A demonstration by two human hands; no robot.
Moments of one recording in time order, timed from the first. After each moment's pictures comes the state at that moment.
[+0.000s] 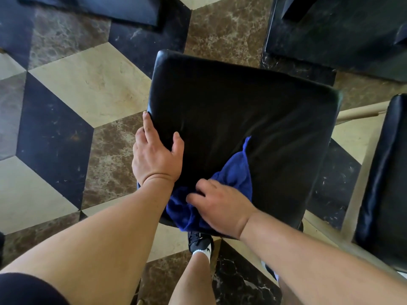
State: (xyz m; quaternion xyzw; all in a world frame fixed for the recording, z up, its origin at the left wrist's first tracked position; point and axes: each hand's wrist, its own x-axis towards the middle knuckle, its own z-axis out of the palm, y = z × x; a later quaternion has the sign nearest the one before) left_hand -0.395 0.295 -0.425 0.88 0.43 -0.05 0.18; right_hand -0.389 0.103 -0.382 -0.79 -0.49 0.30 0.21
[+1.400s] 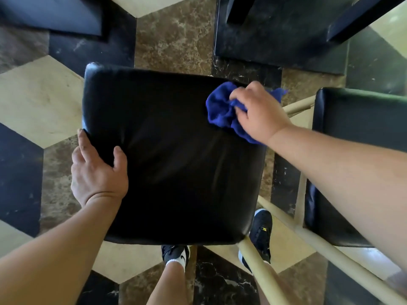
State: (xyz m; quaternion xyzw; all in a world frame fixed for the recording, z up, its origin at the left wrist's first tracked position) left_hand -0.395 0.295 -0.431 0.88 0.45 -0.07 0.16; right_hand -0.170 -0.009 -0.372 -0.94 -0.25 0.17 0.16
